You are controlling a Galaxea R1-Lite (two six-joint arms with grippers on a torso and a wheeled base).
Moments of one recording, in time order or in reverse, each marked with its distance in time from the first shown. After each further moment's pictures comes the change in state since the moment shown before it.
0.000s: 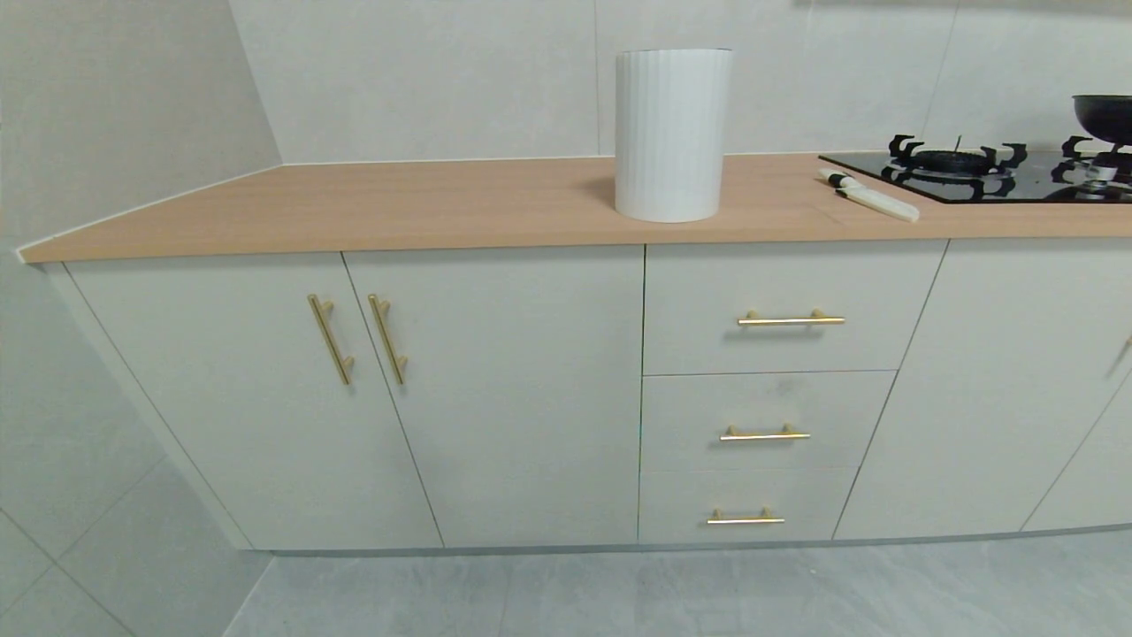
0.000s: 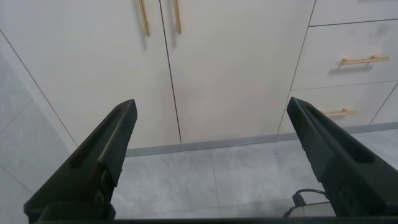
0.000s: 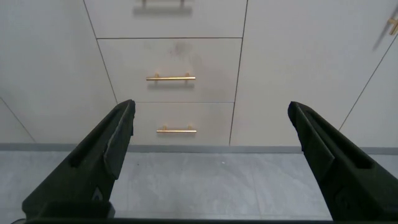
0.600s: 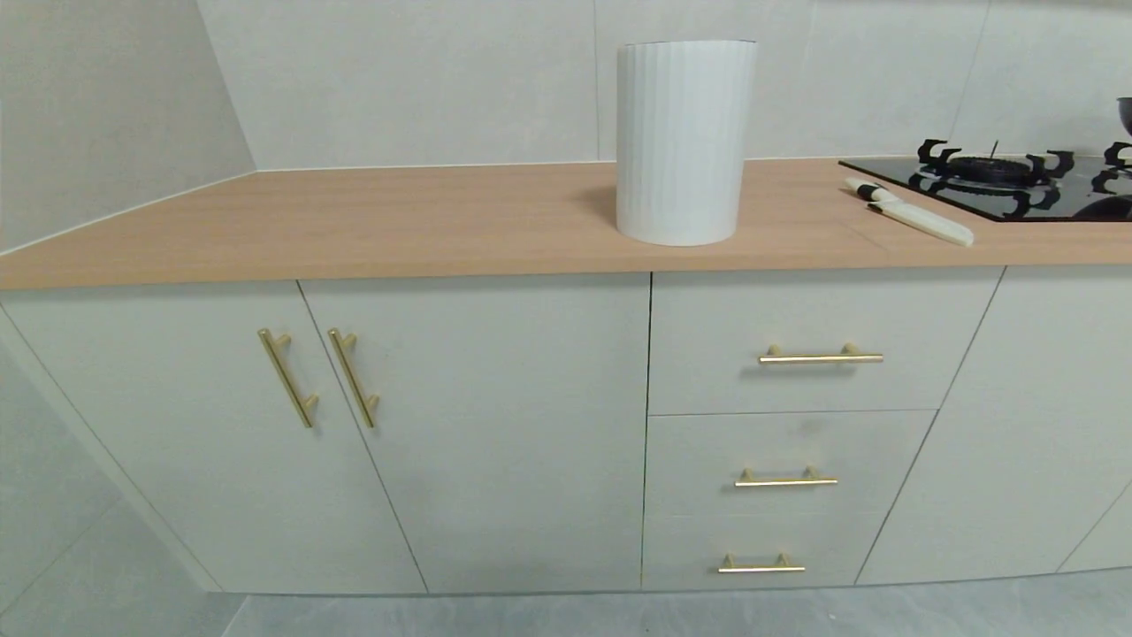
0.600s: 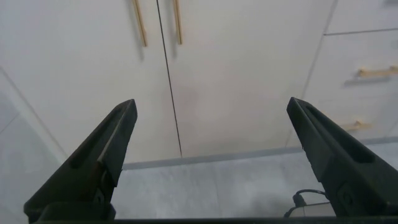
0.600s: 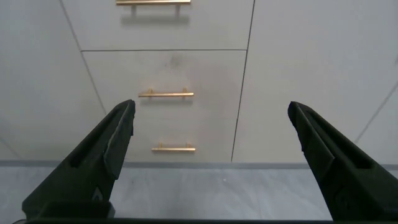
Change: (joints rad) left arm 0.001 0.000 0.000 -0.001 0.000 0.000; right arm 0.000 0.000 0.000 0.000 0.001 0.001
